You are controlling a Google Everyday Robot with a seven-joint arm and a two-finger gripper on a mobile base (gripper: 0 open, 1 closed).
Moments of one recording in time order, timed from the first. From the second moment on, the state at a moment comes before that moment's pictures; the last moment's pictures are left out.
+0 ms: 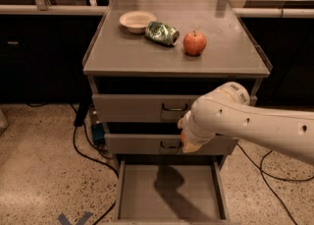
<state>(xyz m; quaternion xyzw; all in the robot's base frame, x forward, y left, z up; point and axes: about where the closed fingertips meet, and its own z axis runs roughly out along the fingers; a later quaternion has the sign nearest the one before) 0.540 -0.099 0.643 -0.76 0.62 -0.08 0.18</state>
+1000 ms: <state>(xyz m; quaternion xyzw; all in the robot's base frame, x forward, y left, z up) 0.563 -0.078 0.822 -0.78 0.59 -0.16 0.17</state>
